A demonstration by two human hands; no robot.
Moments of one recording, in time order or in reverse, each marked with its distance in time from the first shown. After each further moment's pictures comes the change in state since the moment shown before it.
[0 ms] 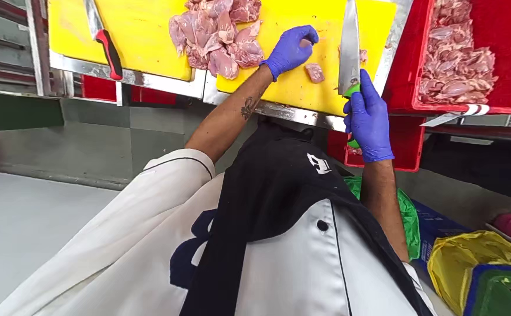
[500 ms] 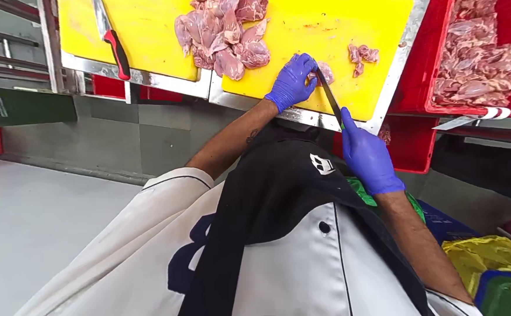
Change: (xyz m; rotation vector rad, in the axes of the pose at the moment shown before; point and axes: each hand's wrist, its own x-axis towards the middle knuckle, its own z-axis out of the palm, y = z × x) left_hand -0.061 0.005 0.043 0.384 0.129 0.055; right_hand -0.037 0.004 0.010 -0.817 -0.198 -0.117
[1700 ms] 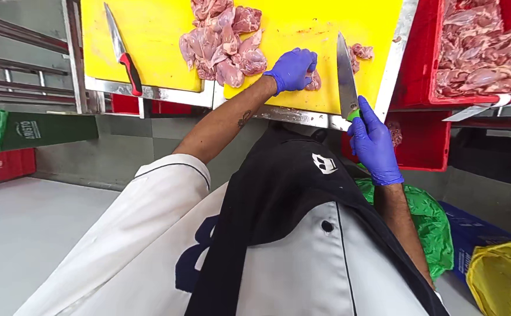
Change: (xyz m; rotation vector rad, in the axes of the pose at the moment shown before) left_hand 0.051 0.005 -0.046 0.133 -0.584 -0.039; right_hand 0.000 0.025 0.020 0.817 0.166 0.148
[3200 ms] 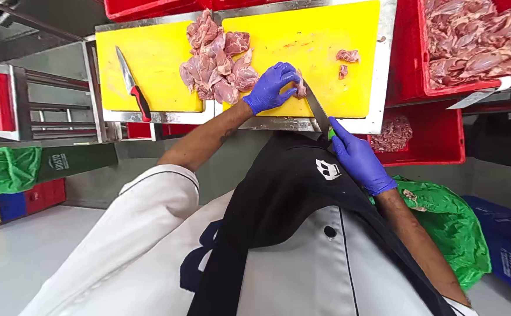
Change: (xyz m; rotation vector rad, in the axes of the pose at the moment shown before) left_hand -0.029 -0.039 0.022 -0.091 0.449 0.498; right_hand -0.018 0.003 0.018 -0.273 -0.174 -0.060
